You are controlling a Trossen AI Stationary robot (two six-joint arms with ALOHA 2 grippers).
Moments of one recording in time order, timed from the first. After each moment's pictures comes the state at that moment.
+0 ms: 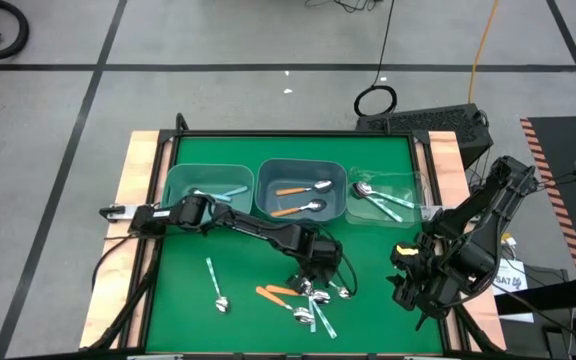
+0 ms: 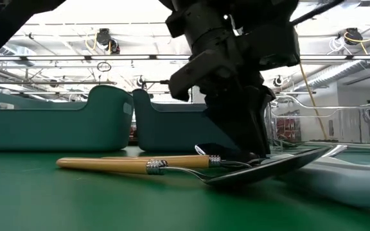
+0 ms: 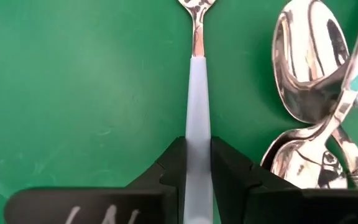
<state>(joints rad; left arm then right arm) -0.19 2.40 1.96 -0.74 0.18 0.43 0.89 1.30 1.26 -1.32 0.39 1.39</state>
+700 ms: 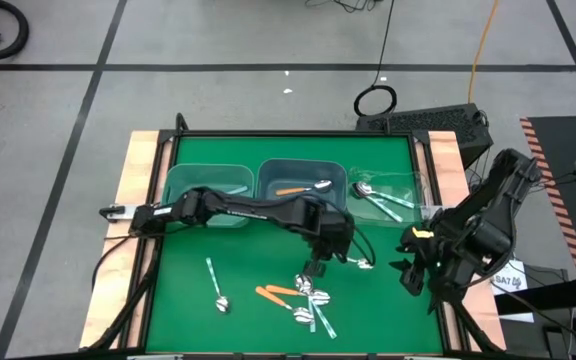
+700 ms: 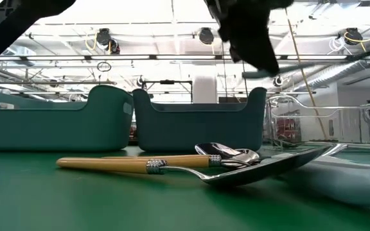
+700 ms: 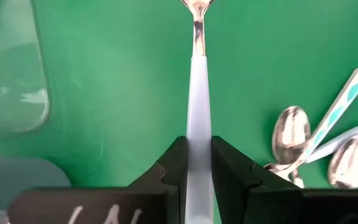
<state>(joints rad) -0.12 2.39 2.35 -1.03 0.16 0.16 0.89 1.18 1.26 -1.37 0.49 1.43</state>
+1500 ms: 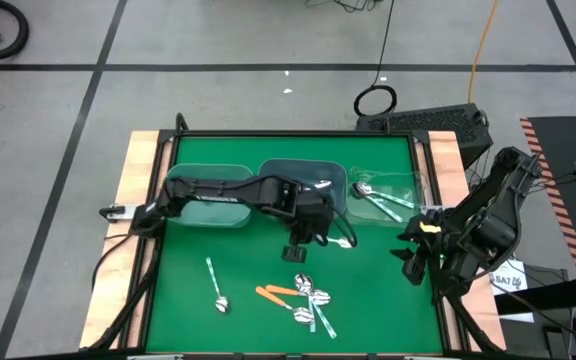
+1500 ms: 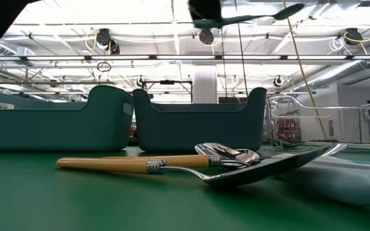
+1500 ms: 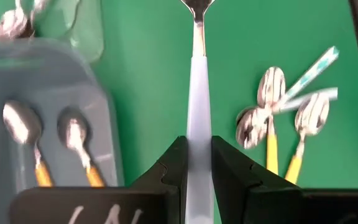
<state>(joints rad) -0.11 2.18 2.36 -1.30 0.08 0.07 0.89 1.14 1.26 -1.43 0.60 1.43</state>
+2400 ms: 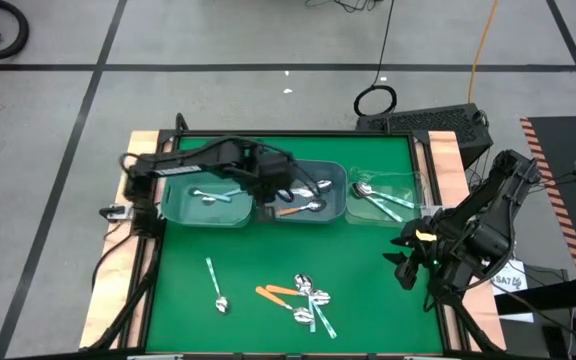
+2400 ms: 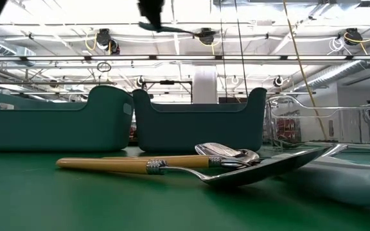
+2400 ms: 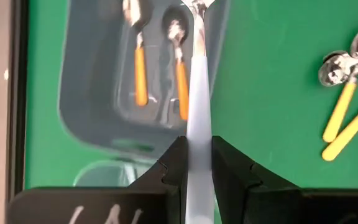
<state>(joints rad) 0.03 1.89 2.14 -1.51 -0.09 -0.05 0.89 1.20 1.26 -1.37 0.66 1.51</state>
